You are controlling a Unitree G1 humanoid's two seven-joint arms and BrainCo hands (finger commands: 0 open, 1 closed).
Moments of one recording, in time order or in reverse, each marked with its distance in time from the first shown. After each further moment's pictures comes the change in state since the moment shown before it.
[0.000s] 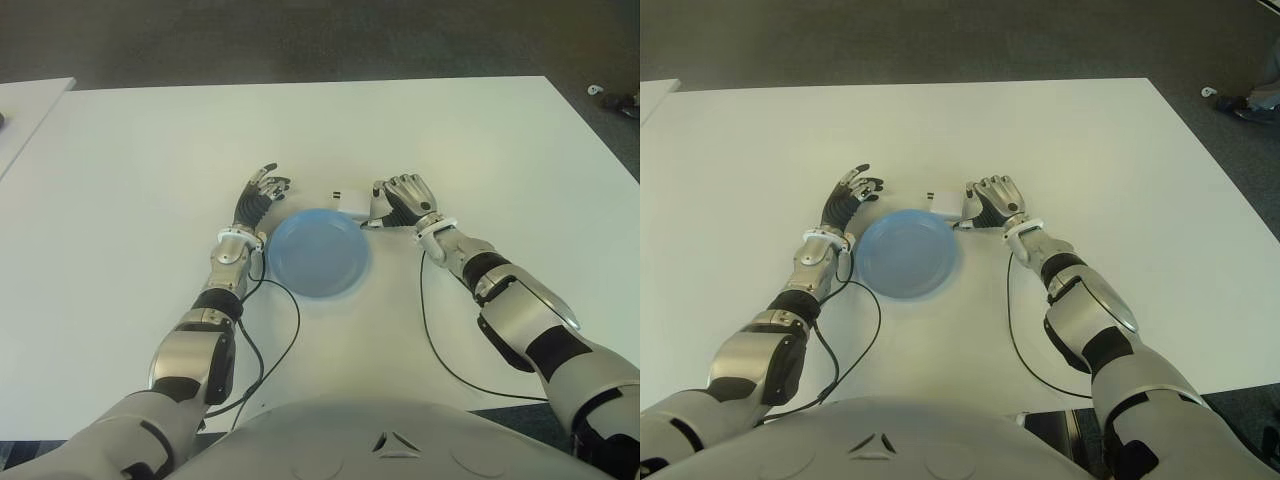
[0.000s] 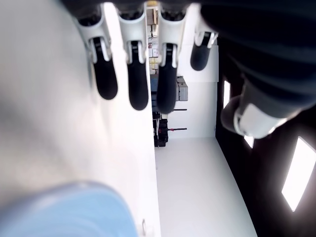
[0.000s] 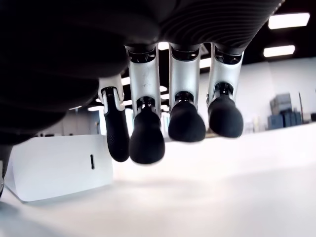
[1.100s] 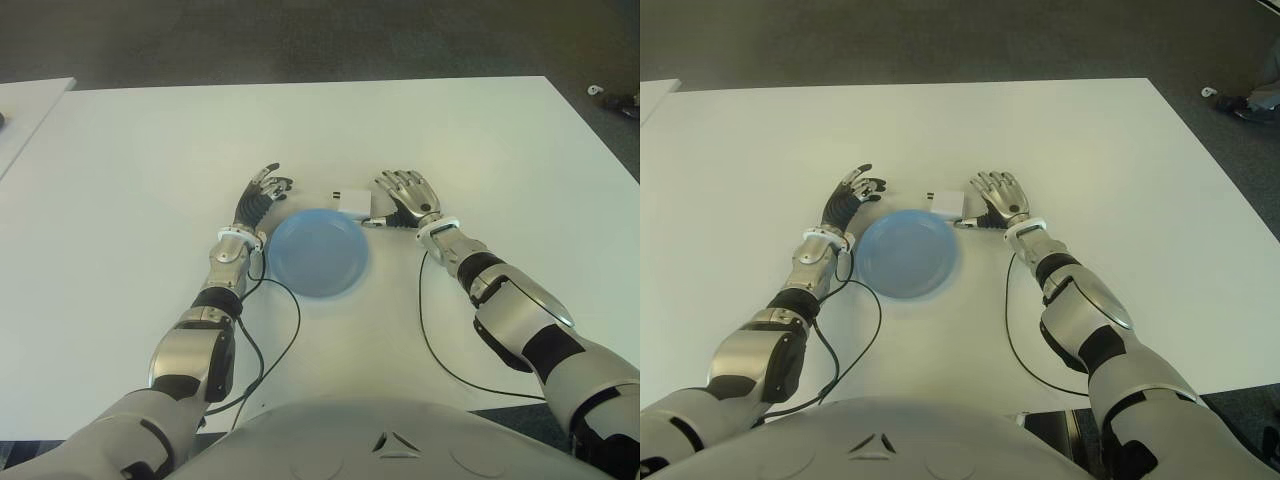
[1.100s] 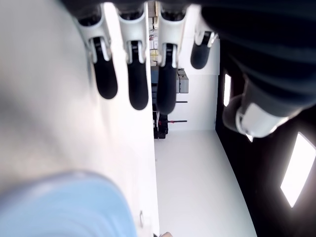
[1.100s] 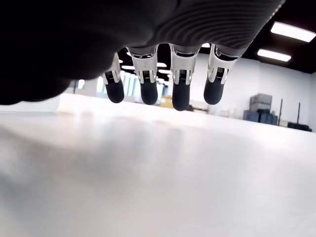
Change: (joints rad) left arm -0.011 0.001 0.016 0.018 -0.006 0.002 -0.055; right arm -0.006 0.020 0.062 0.011 -0.026 0.234 0.146
